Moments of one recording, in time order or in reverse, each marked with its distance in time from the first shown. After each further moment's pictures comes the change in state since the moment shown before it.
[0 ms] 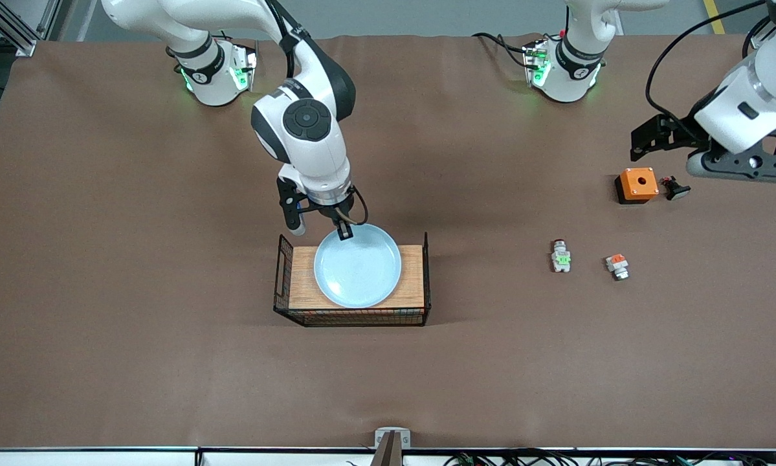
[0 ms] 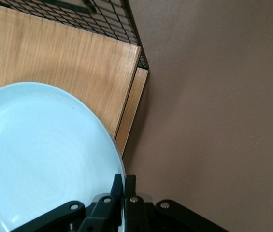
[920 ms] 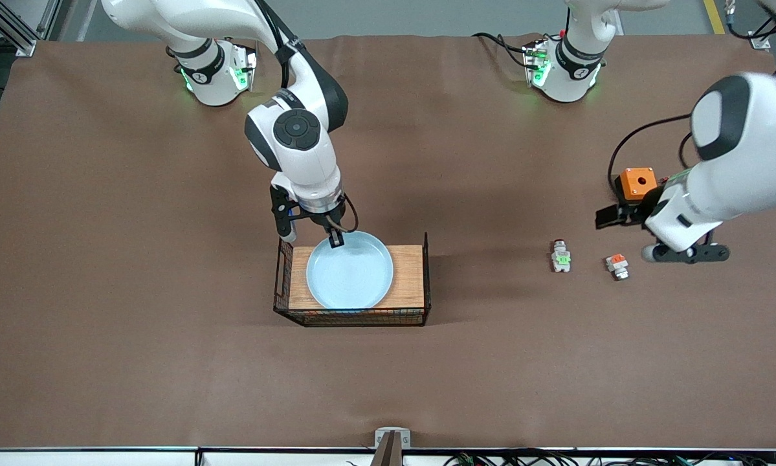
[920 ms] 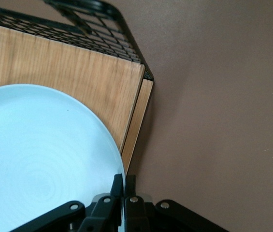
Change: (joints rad) left arm 0.004 0.186 0.043 -0.089 -0.054 0.177 -0.011; right arm 0.001 0.011 -0.034 -0.063 -0.001 0.105 -0.003
